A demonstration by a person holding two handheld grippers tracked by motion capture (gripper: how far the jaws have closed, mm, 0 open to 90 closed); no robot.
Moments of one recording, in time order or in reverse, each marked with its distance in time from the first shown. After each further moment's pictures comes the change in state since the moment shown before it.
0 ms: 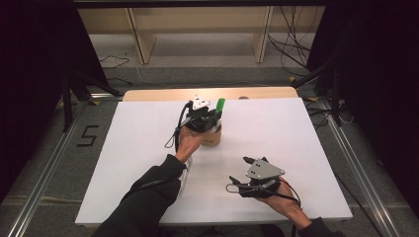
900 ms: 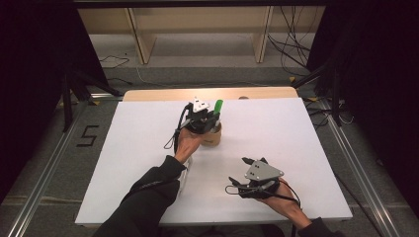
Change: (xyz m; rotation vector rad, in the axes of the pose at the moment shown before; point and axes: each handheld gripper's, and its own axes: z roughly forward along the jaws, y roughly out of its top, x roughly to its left) left arm 0.004 -0.008 0.003 0.016 0.027 0.030; right arm 0.002 -0.001 0.001 -0.002 0.003 -0.019
